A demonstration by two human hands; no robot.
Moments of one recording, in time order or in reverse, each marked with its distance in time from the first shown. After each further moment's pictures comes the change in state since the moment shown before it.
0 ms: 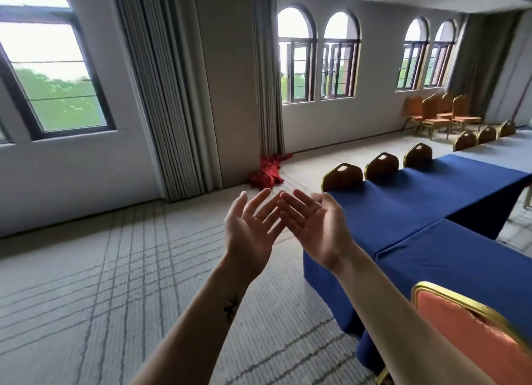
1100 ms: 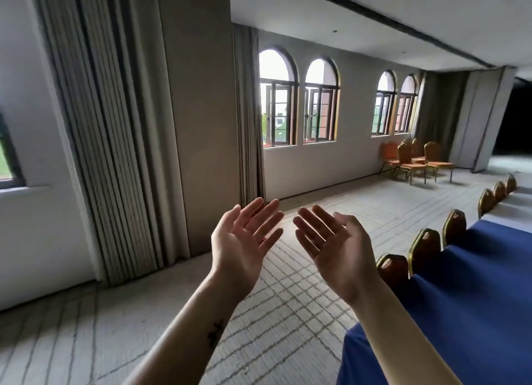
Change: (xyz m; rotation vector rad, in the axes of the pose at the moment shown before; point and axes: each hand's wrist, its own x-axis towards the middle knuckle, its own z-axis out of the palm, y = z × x) left_hand 0.753 0.207 -0.047 -0.023 -0.204 0.011; right_hand 0.726 -0.100 0.083 0.024 0.049 -0.268
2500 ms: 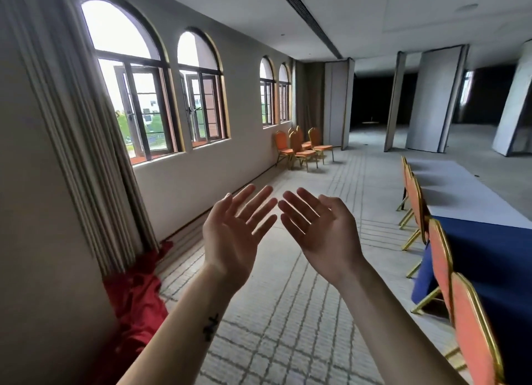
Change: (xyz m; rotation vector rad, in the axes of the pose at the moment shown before) left_hand 1.030 -0.133 -0.026 0.017 -0.413 -0.305; right_hand 0.951 -0.115 -0.150 -0.037 0.284 -0.400
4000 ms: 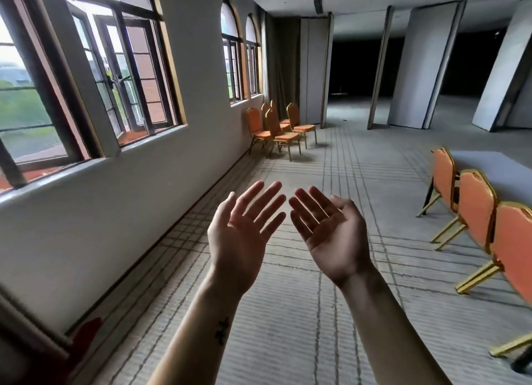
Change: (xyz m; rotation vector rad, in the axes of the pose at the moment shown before) left_hand 1.104 -0.097 -0.296 -0.102 -0.155 -0.186; right_hand 1.109 0.079 -0.132 0.090 0.216 -0.122
